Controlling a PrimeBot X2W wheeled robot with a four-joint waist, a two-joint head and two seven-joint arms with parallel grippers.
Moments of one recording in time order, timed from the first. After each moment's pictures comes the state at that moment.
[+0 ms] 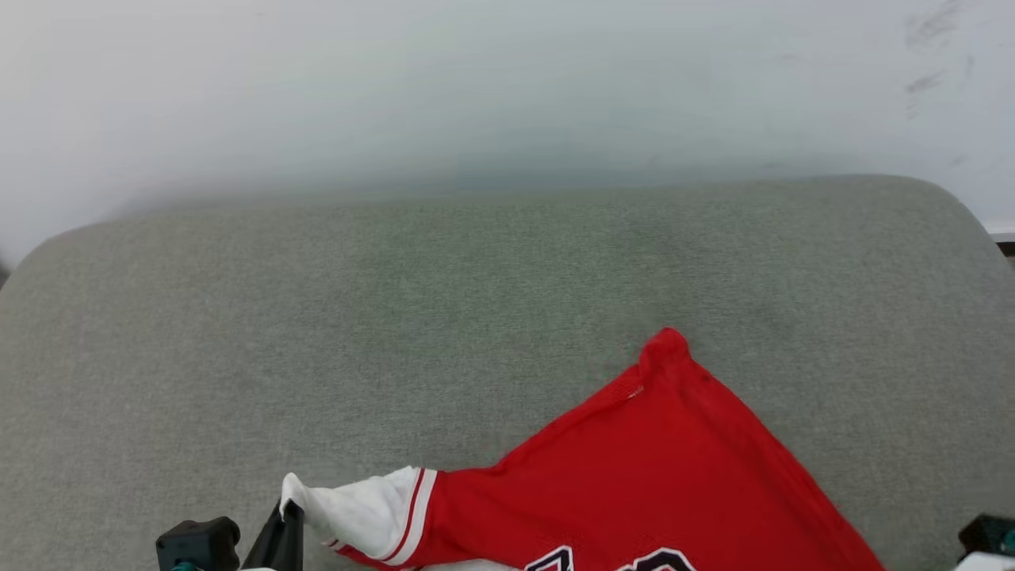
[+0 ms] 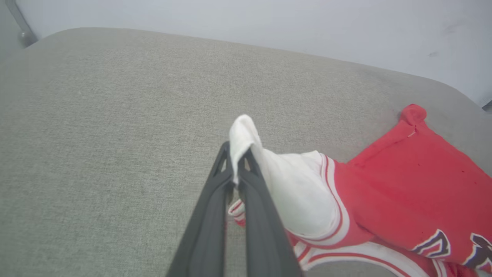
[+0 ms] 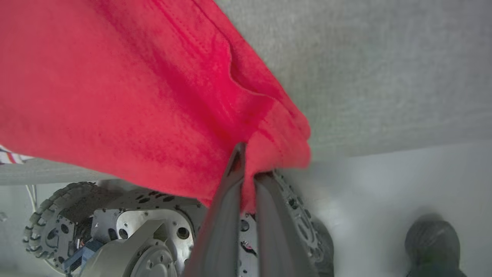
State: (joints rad) left arm 0.16 0.47 -0.40 -0.12 -0.67 0.39 -0.06; right arm 0.14 -0.27 -0.17 0.13 0.41 0.13 0.94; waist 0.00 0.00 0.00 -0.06
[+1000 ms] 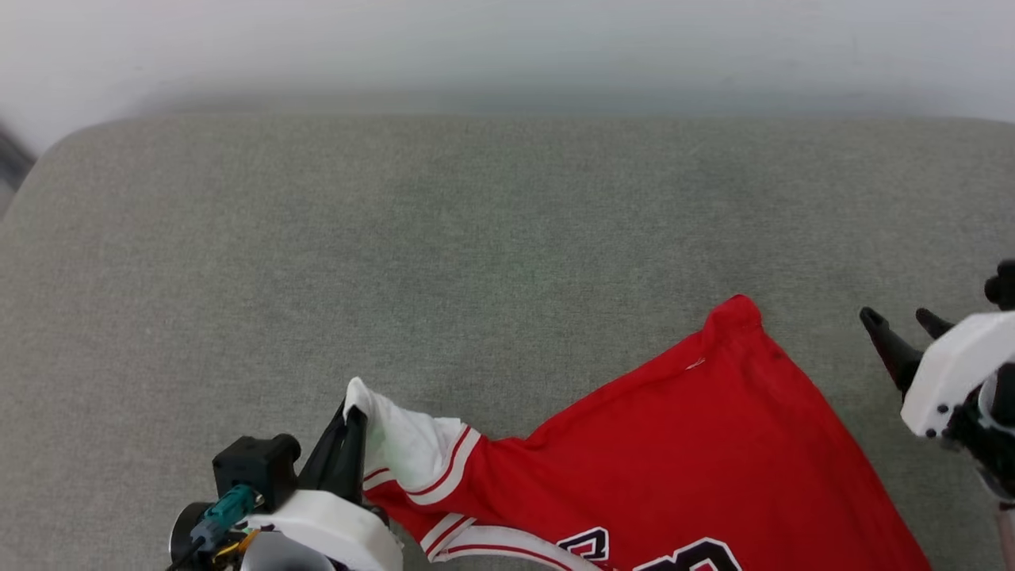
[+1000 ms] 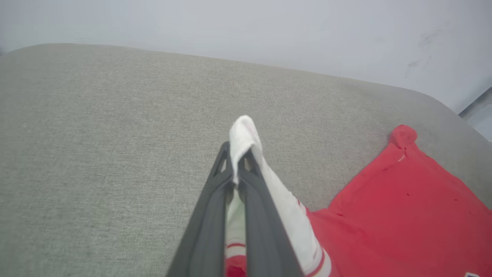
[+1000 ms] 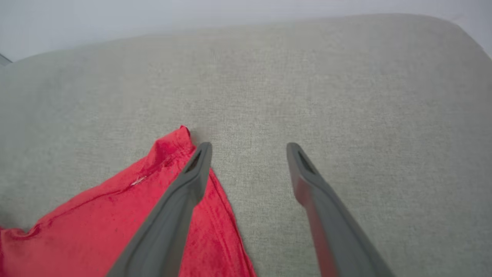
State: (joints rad) left arm -0.03 0.40 -0.48 -0.11 -0.61 0.33 -0.08; right arm -0.29 -0.30 -0.07 0.21 0.44 0.13 0.49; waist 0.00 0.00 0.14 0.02
